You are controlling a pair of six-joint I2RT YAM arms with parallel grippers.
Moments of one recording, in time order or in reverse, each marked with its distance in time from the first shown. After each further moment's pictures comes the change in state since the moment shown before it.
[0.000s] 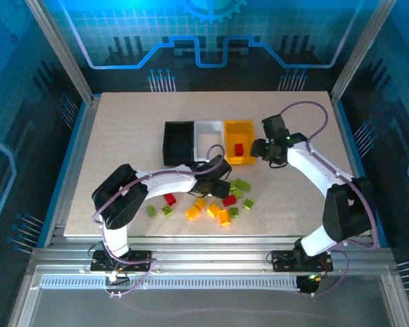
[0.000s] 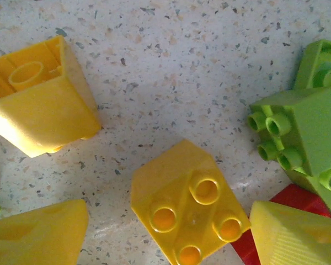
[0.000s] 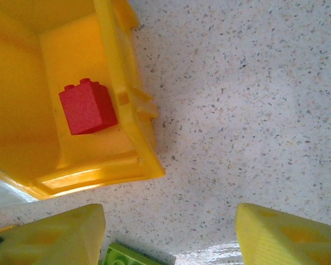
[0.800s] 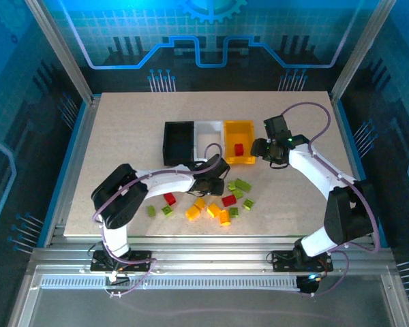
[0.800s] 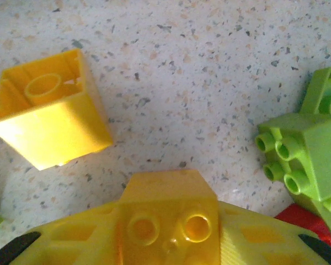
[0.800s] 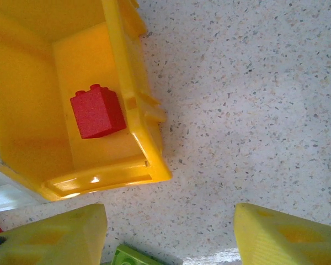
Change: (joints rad) left arm 0.016 -0.021 -0.033 0.047 -0.003 -0.044; right arm -0.008 -0.017 -0.022 0.034 -0.023 0.008
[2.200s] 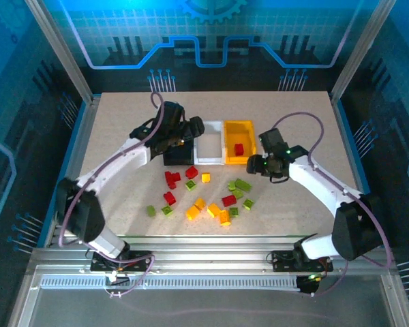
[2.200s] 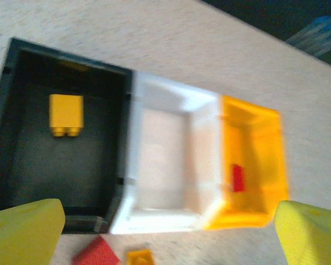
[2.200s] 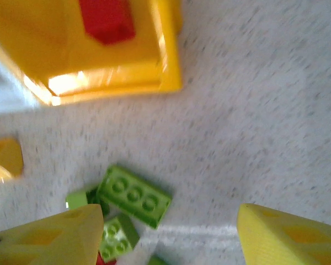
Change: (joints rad) left arm 0.348 -0.304 0.174 -0.009 0.005 -0.023; right arm 0.114 -0.126 -0.126 -0.114 -0.039 -0.068
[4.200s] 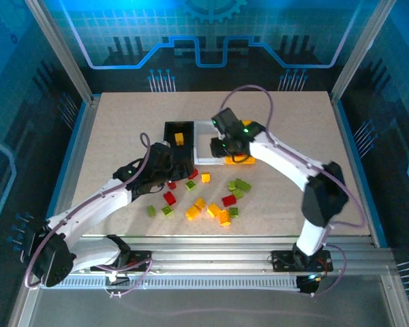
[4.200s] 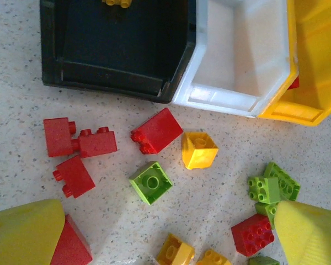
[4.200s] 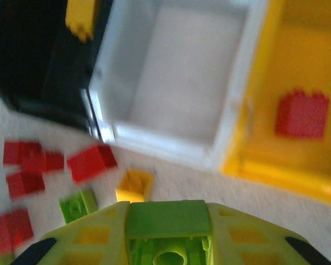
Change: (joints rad) left arm -0.083 -0.357 -0.462 -0.045 -0.007 -0.065; right arm 0.248 0.428 0.598 -0.051 0.059 -0.097
